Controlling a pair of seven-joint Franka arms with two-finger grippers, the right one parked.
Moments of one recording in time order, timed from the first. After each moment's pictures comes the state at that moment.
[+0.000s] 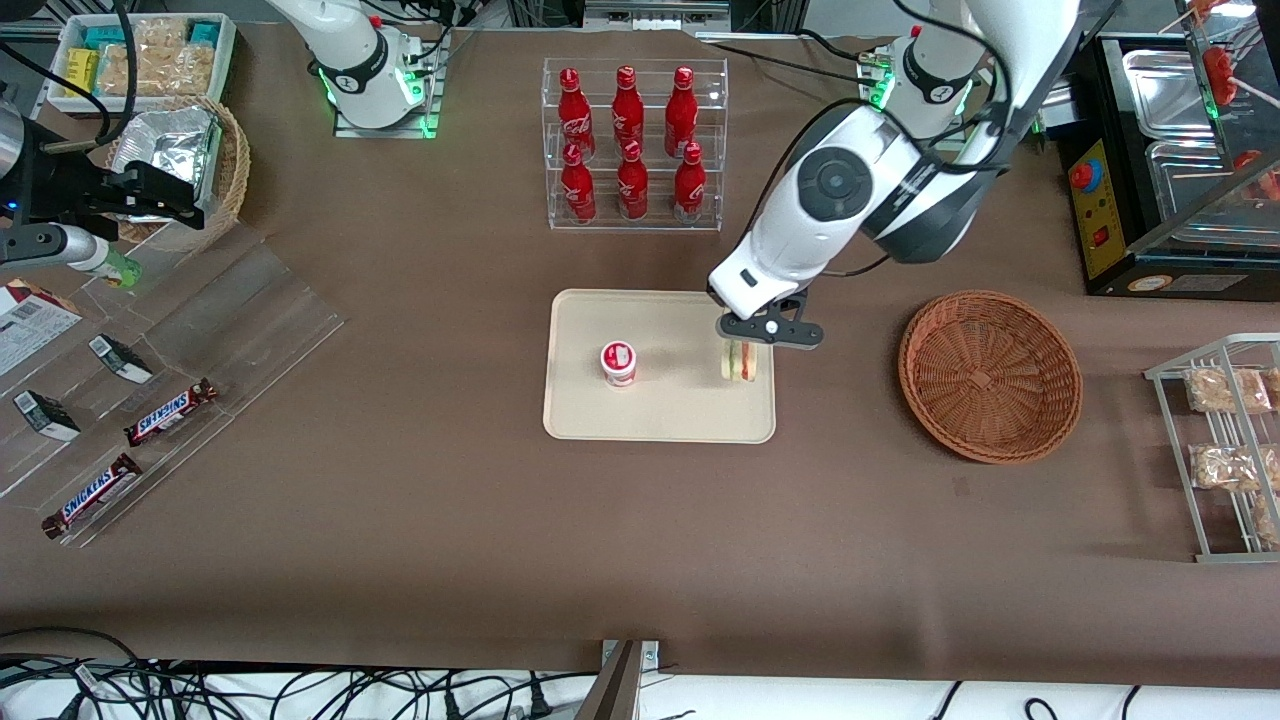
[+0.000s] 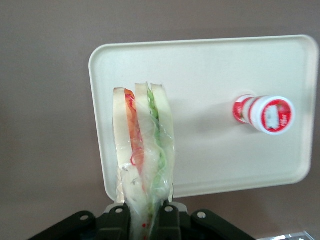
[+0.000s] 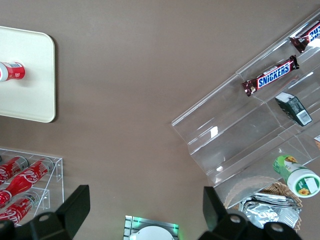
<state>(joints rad) -0.05 0.45 -0.61 -1.80 0.18 2.16 -0.67</state>
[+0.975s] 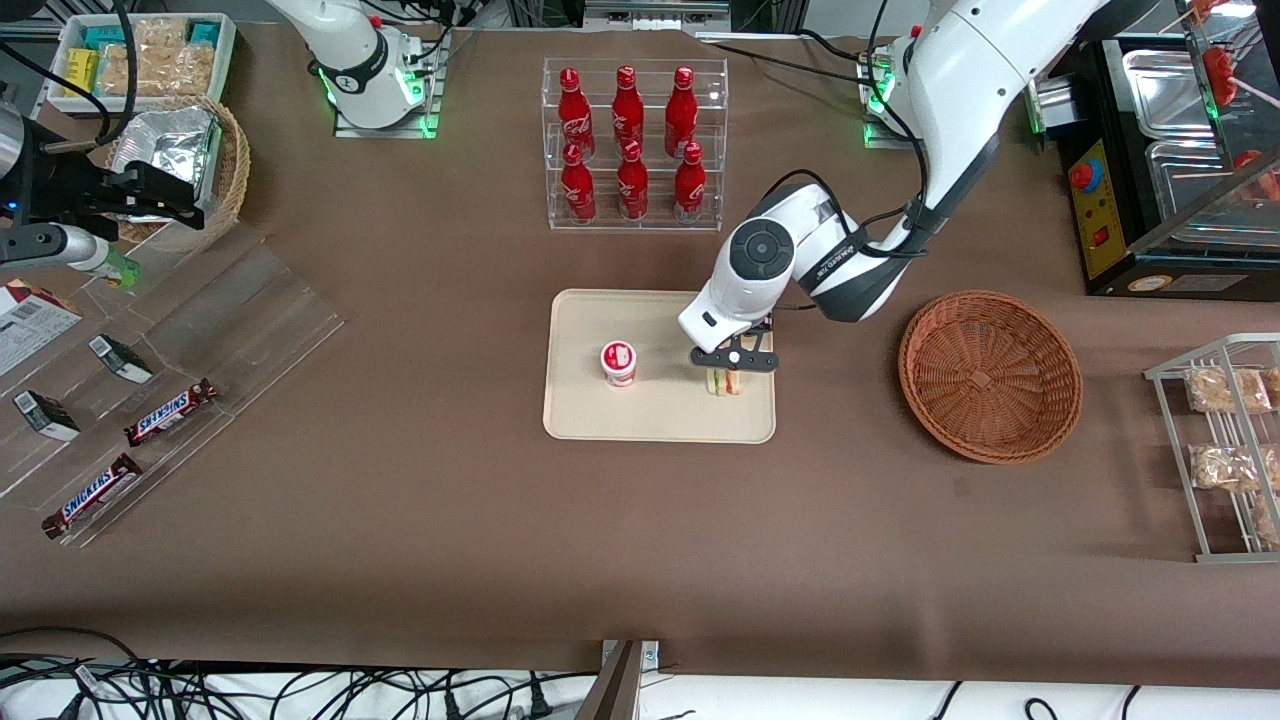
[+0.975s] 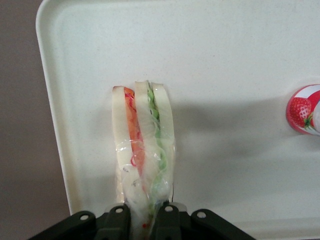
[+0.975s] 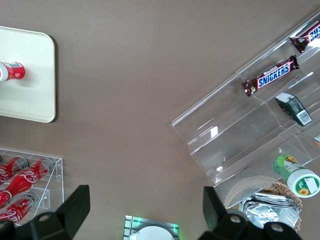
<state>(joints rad) -0.09 0.67 -0.61 -1.79 0.36 2.26 -0.80</state>
